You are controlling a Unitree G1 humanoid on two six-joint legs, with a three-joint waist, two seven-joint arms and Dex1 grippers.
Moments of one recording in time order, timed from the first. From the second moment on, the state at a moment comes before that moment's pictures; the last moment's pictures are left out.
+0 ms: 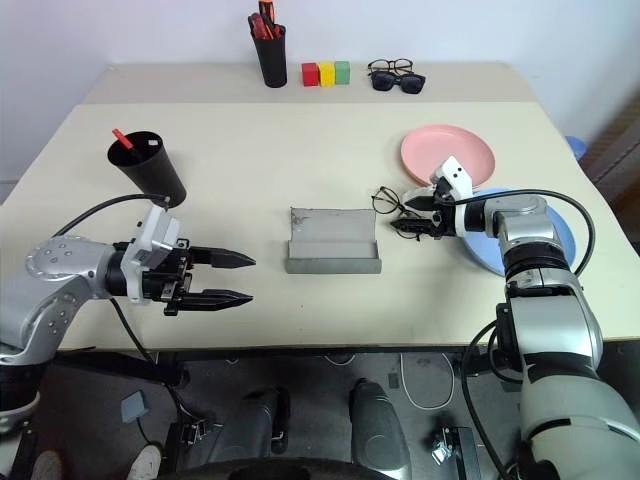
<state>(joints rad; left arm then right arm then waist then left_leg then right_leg) -0.27 0.82 0.06 -0.40 -0.62 0.59 -1.25 -0.99 -0.62 0.05 1.13 0.10 0.11 1.27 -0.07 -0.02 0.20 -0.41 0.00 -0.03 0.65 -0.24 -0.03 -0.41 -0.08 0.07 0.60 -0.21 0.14</state>
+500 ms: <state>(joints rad) -0.18 0.83 0.11 -0.48 -0.68 0.61 -1.15 -1.05 -0.56 0.05 1.22 0.04 0.08 1.25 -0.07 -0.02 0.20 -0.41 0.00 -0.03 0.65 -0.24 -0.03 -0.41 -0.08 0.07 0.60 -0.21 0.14</state>
